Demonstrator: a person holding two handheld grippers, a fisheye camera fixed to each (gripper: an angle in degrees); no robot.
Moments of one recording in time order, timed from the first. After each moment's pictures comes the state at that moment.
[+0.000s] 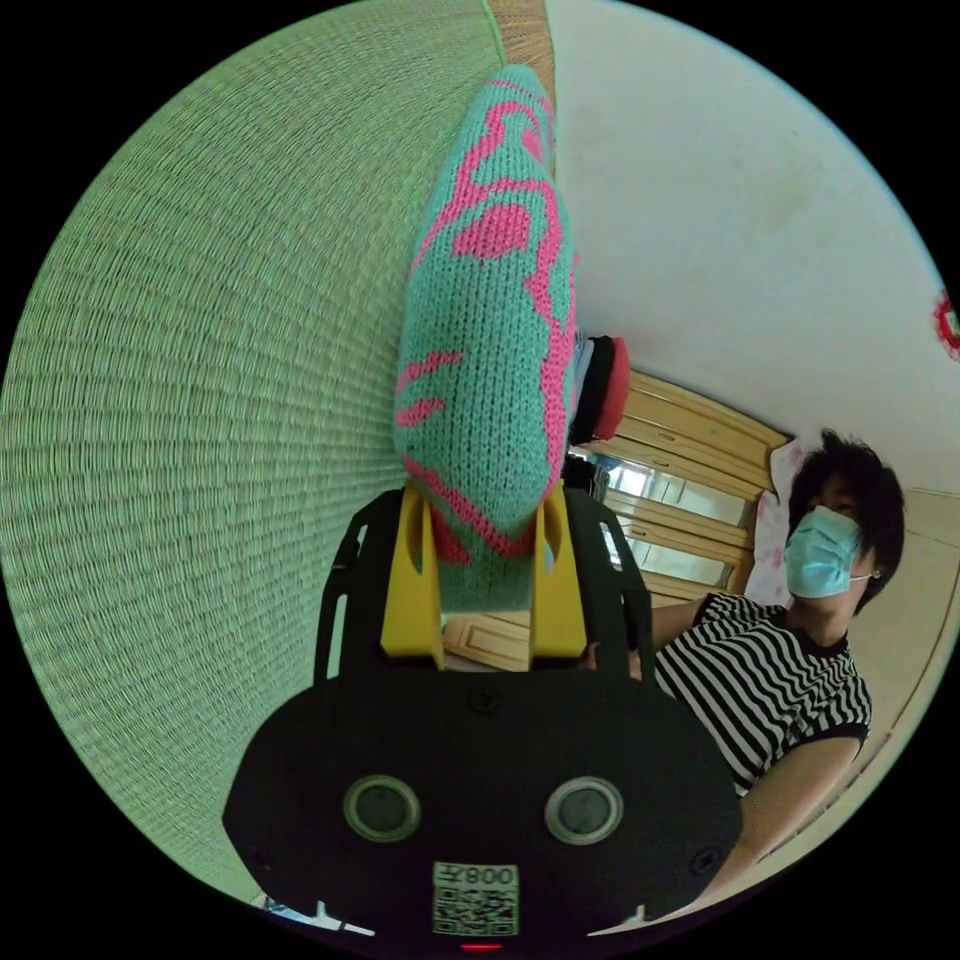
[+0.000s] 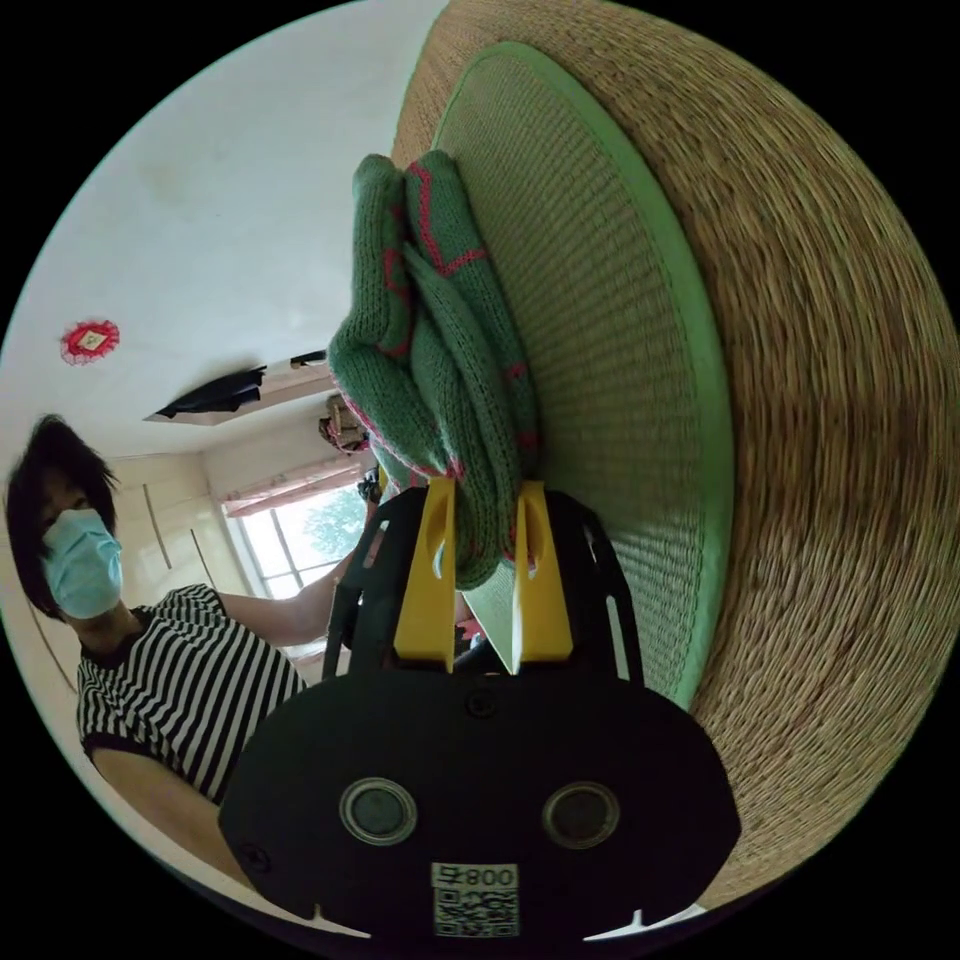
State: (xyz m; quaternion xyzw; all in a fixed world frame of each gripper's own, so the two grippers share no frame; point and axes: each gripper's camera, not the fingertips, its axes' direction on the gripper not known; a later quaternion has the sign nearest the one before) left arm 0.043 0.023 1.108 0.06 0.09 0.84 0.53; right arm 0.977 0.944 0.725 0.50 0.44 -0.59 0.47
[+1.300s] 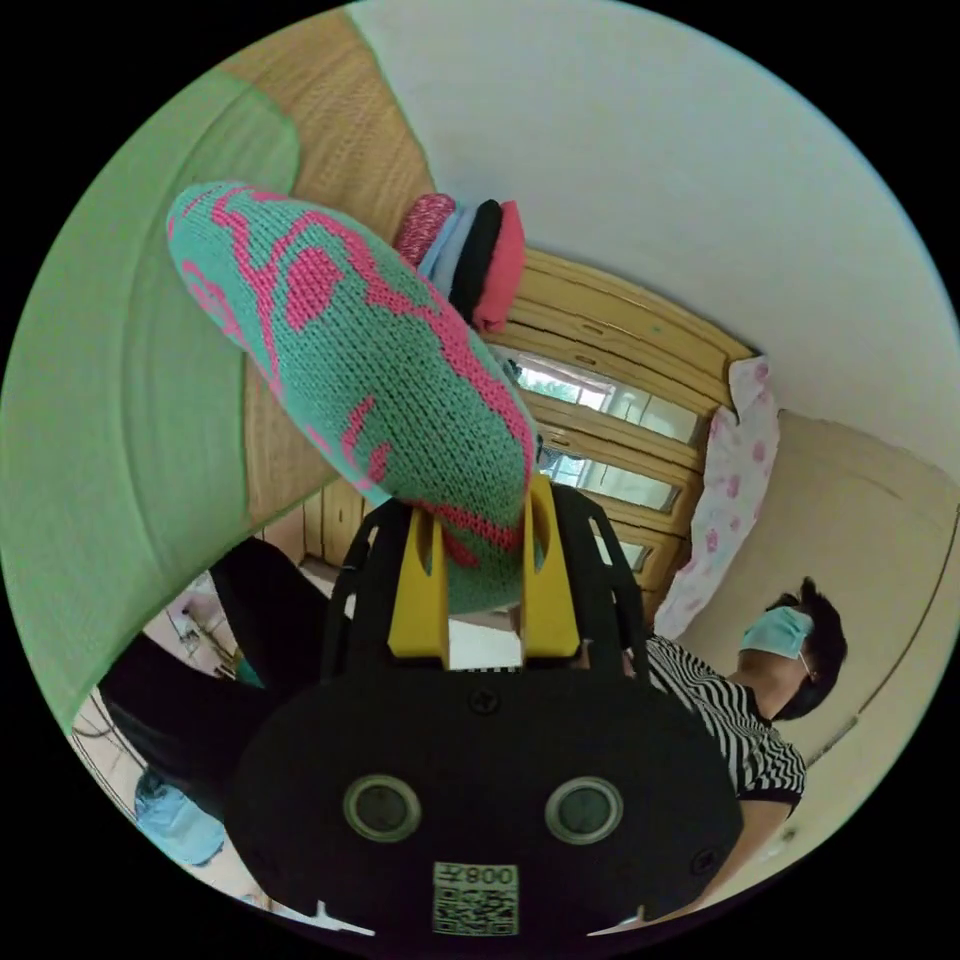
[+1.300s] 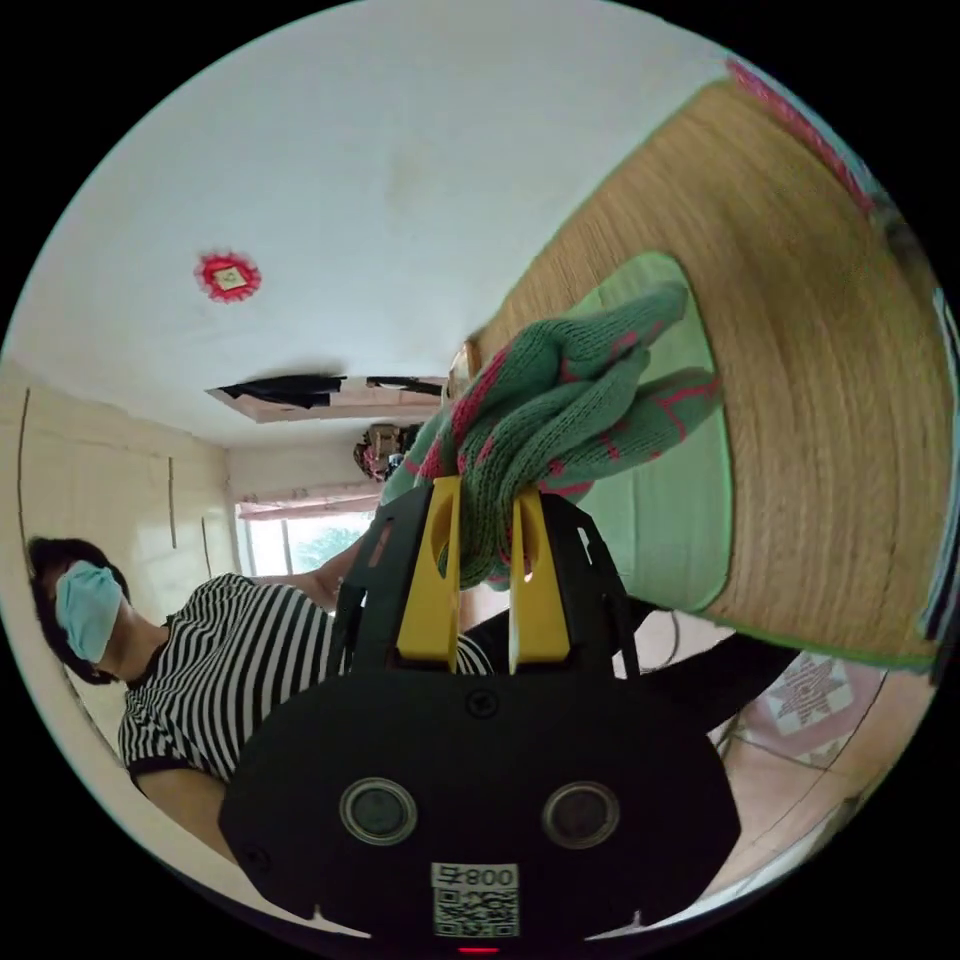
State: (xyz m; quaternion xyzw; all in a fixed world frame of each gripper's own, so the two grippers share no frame) left arm 0.251 0.156 1.504 -0.06 0.01 0.87 0.49; right arm 1.481 1.283 0.949 0.53 0.42 -0.65 0.36
